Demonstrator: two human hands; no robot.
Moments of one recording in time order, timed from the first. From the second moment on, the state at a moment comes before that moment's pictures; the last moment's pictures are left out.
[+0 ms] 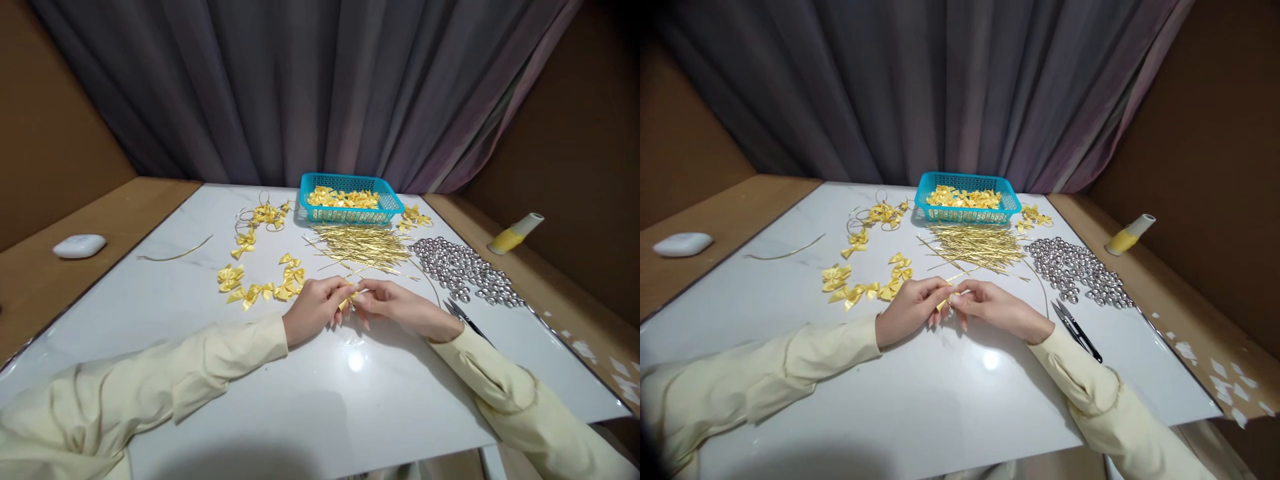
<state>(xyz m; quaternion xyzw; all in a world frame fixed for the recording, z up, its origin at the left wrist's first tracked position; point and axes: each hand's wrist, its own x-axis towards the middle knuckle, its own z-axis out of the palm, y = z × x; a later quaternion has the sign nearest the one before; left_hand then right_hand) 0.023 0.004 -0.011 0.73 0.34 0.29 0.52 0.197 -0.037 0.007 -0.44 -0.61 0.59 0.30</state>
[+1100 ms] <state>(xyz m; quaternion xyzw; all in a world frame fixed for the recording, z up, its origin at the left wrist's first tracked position) 0.021 0.001 -0.007 0.79 0.32 0.31 0.42 0.197 -0.042 0.011 -0.45 -0.65 0.56 0.24</state>
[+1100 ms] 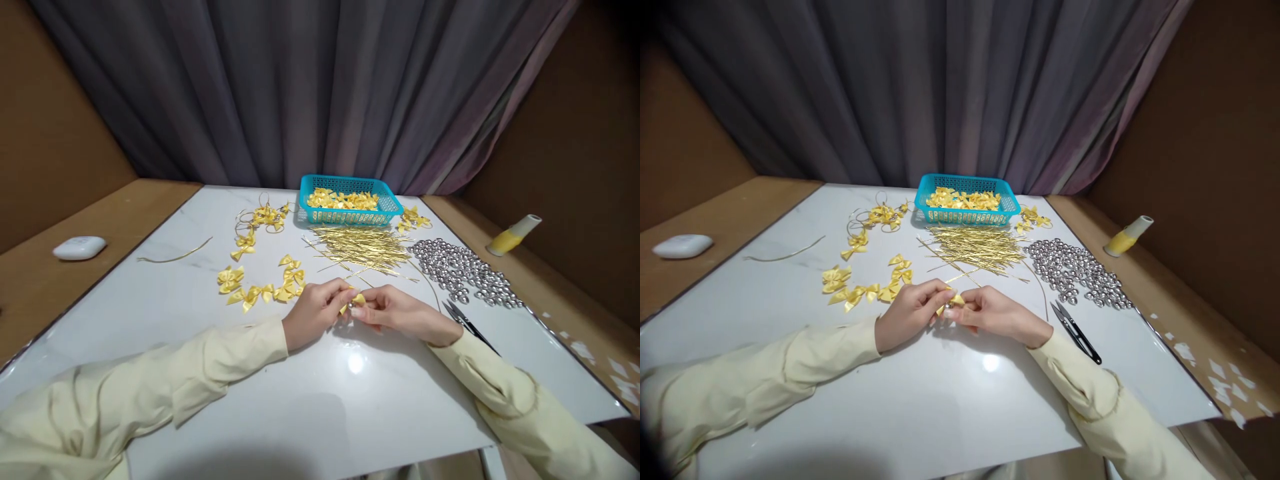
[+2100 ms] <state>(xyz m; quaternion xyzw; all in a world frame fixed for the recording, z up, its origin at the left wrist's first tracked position) 0.025 0.010 -0.008 0.71 0.31 0.22 0.60 0.193 -0.040 0.002 -0.51 -0.64 0.50 0.29</state>
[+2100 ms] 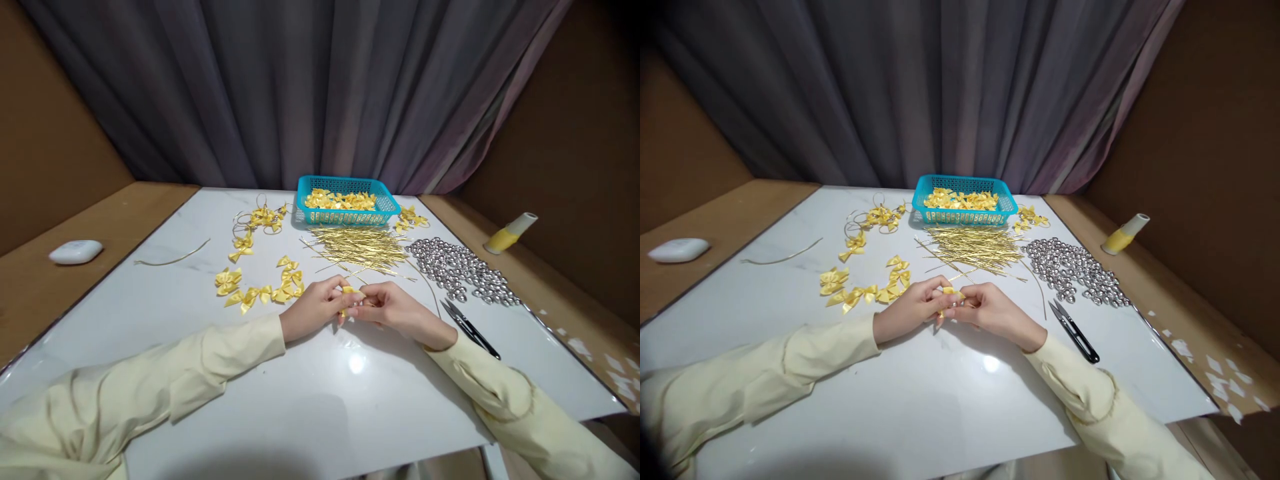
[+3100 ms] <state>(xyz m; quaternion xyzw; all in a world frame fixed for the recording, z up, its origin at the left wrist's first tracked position) 0.023 0.011 -0.004 0.67 0.29 0.24 0.64 0.204 -0.032 -0.009 -0.52 -0.68 0.45 0.26</state>
